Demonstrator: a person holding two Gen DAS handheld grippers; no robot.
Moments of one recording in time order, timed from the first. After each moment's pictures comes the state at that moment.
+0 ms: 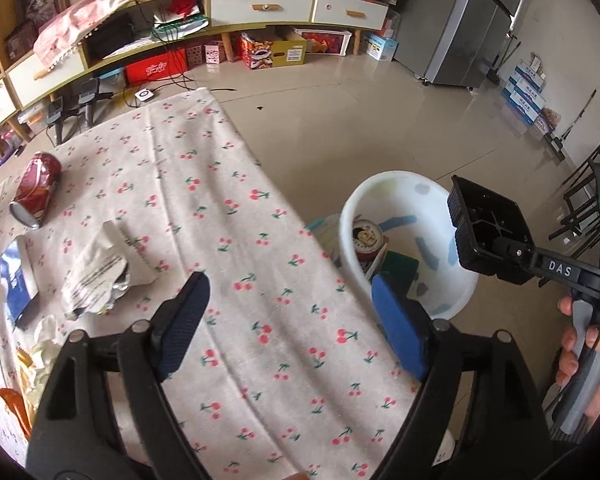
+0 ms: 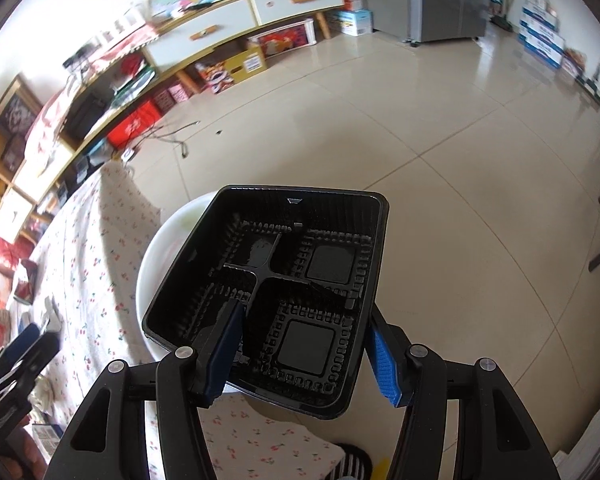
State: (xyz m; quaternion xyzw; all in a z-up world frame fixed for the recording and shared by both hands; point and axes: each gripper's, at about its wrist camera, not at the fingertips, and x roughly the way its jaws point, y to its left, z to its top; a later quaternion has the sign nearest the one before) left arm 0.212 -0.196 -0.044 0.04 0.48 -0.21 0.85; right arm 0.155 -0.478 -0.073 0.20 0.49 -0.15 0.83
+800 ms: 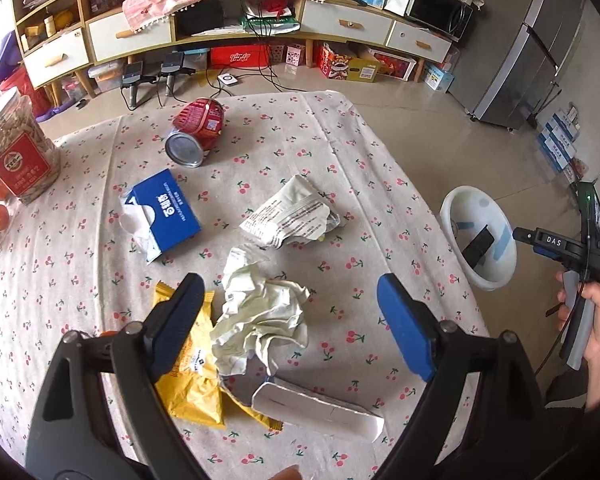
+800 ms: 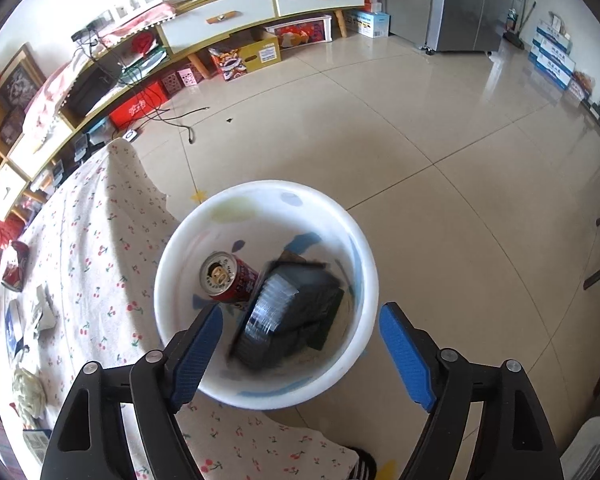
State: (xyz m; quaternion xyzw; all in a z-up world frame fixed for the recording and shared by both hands) left arm 0.193 -0.032 -0.026 -0.01 0.48 -0.14 0.87; right arm 0.187 -0.434 -0.077 0.16 0.51 -0.16 0.83
